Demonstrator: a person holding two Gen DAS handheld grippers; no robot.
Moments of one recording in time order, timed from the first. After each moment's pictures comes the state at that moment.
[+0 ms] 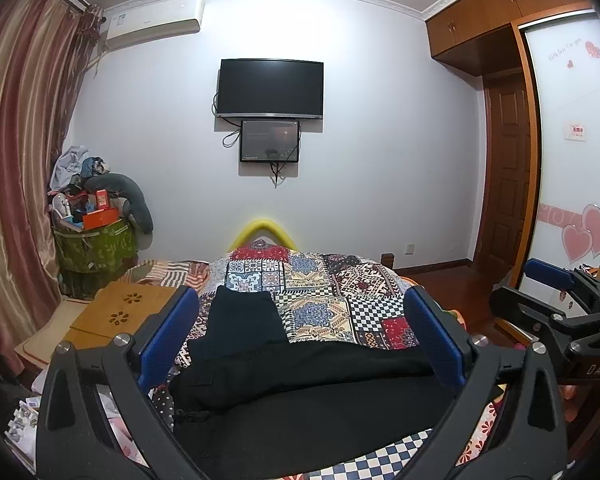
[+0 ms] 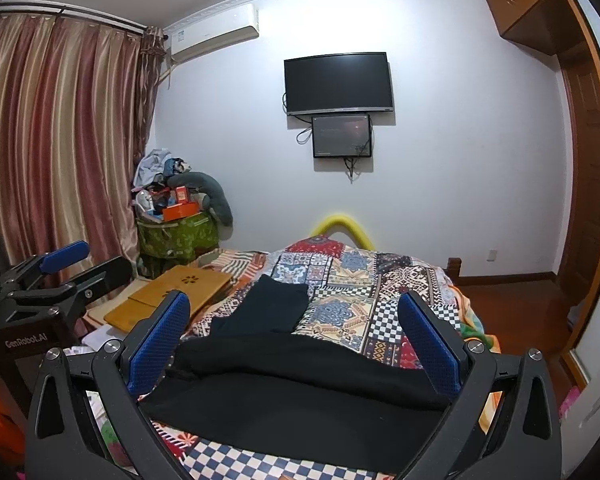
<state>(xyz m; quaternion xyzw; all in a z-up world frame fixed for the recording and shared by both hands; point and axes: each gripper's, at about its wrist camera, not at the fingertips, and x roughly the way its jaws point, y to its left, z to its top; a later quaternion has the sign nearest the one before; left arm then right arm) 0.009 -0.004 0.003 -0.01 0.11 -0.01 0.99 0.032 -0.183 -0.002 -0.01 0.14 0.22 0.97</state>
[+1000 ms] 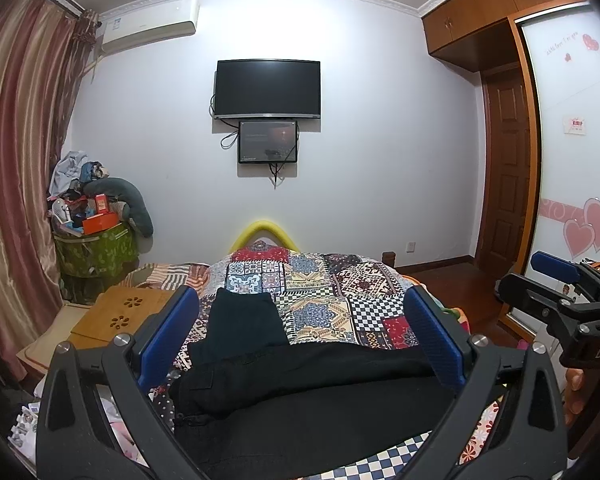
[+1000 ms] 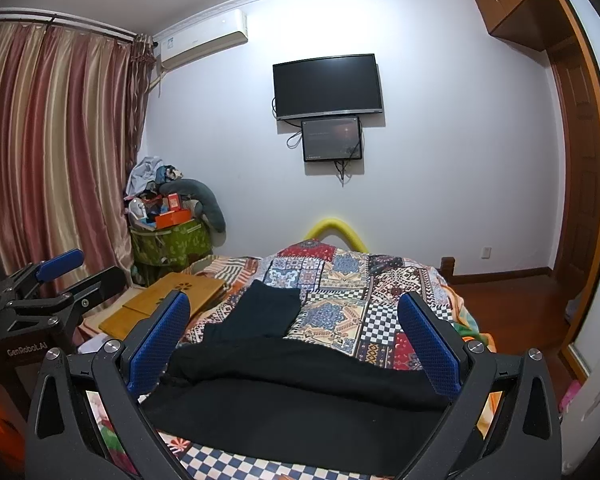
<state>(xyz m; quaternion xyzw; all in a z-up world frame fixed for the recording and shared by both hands) 0.009 -0.011 -0.002 0.00 0.11 -0.01 0.99 0.036 -0.195 -0.003 0.01 0.13 0.21 0.97</state>
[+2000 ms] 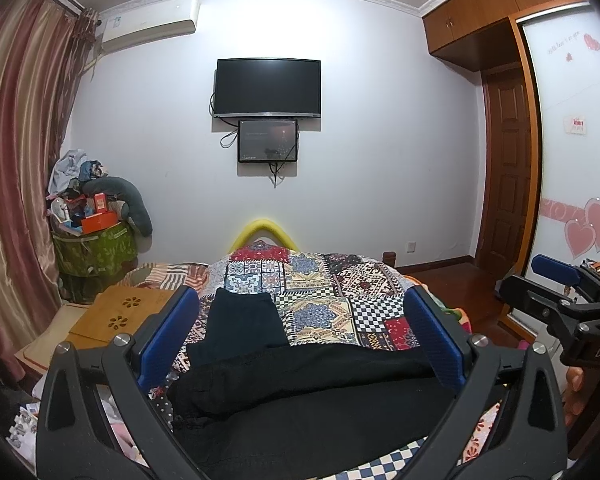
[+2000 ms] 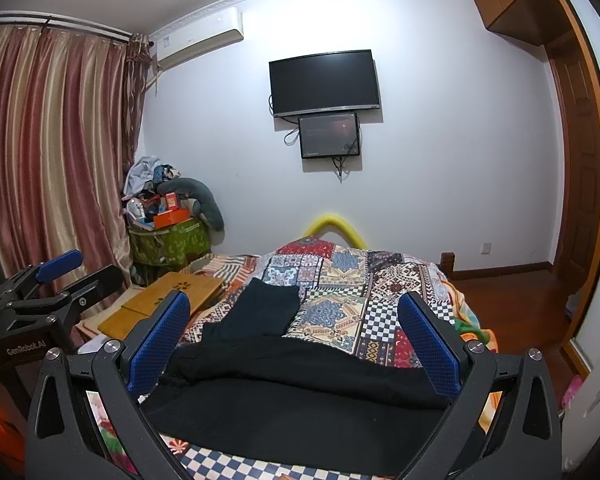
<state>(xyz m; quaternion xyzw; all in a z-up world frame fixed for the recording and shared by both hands) 0.018 -0.006 -0.007 0.00 0.11 -0.01 0.99 0.044 -0.194 -0.004 0.01 0.14 0.20 0.97</state>
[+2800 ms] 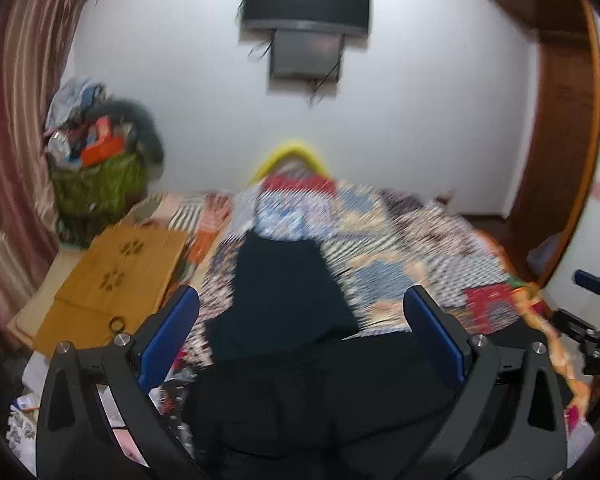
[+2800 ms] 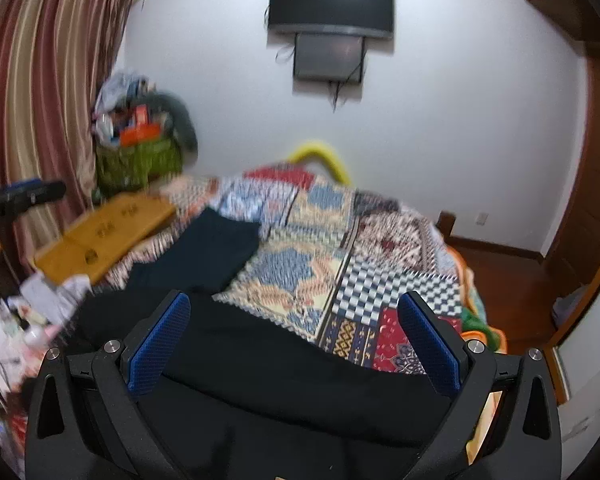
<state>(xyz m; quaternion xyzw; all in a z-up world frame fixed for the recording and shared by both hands) 0.246 0.125 -0.100 -0.03 0.27 0.04 0.96 0.207 -0.169 -0.099 -0.09 0.26 0.19 0.94</state>
